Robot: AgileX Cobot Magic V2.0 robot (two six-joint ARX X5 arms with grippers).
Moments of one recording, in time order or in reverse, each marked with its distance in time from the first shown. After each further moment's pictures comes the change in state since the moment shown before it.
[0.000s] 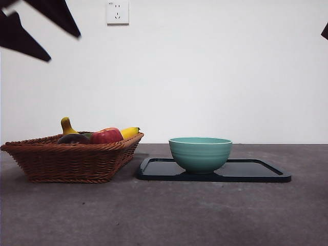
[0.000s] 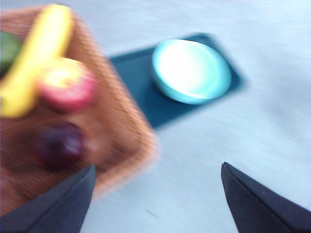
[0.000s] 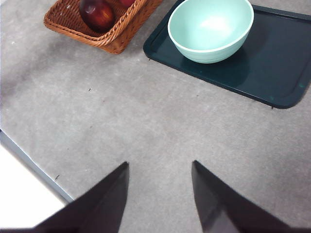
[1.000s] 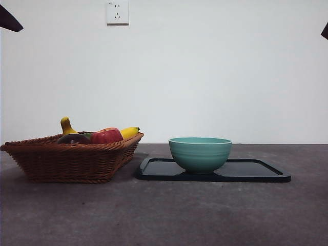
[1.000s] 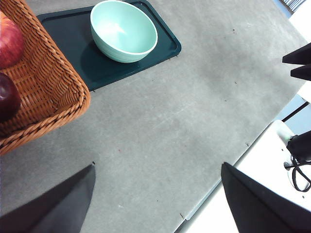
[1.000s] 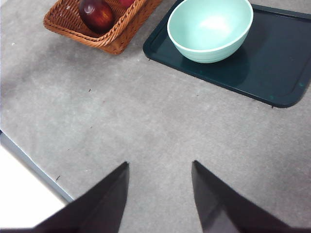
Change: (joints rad) left arm -0.003 -0.189 0.000 -0.269 0.163 0.005; right arm 0.000 0.000 0.000 0.001 0.000 0.011
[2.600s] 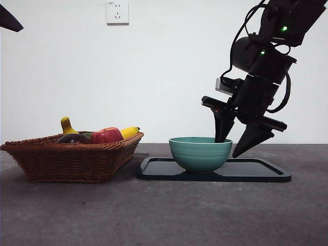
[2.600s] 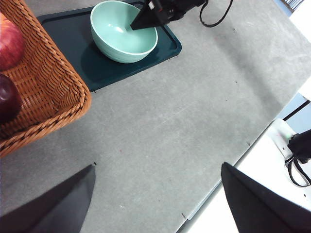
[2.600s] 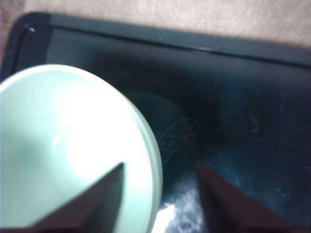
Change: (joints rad) left arm 0.000 0.000 0.000 0.000 0.000 0.011; right arm -0.063 1.304 0.620 0.323 0.109 0.146
